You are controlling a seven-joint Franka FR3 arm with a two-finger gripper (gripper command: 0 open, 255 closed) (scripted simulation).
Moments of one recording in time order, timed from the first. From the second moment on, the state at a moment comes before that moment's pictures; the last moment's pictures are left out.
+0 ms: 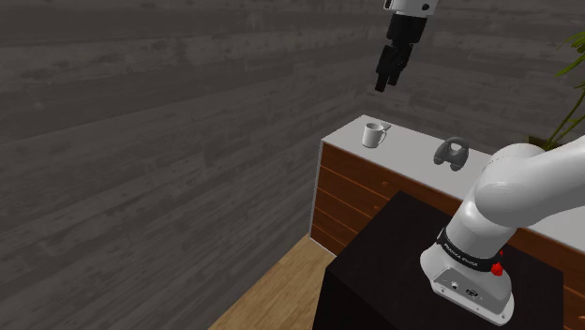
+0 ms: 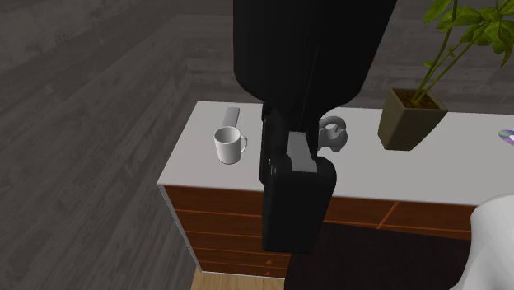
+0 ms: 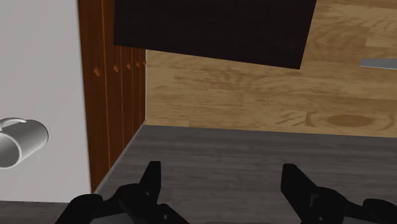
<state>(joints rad) -0.01 -0.76 -0.05 -2.32 0.00 1.62 -0.15</state>
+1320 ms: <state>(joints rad) -0.09 -0.34 -0.31 -2.32 -0.12 2.01 -0.46</state>
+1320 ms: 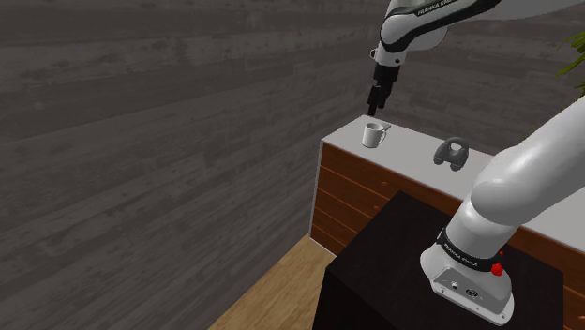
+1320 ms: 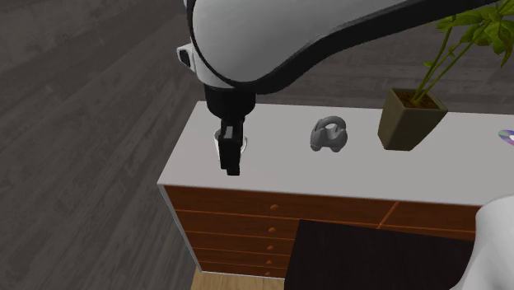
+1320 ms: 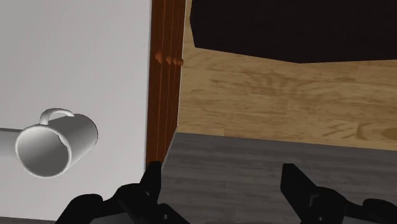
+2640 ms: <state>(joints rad) -0.25 0.41 -0.43 -1.88 0.11 2.26 -0.86</state>
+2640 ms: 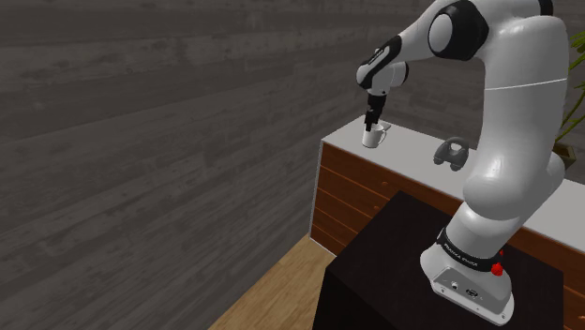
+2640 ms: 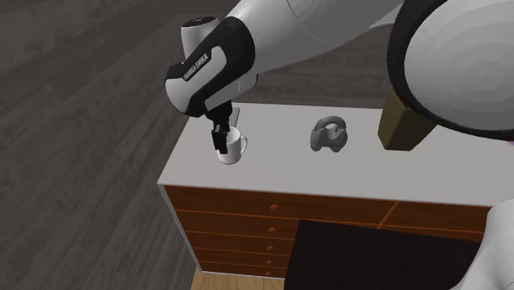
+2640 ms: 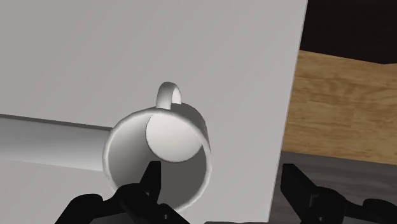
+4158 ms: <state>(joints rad) -0.28 0.50 -0.41 -1.86 0.14 2.31 -0.89</state>
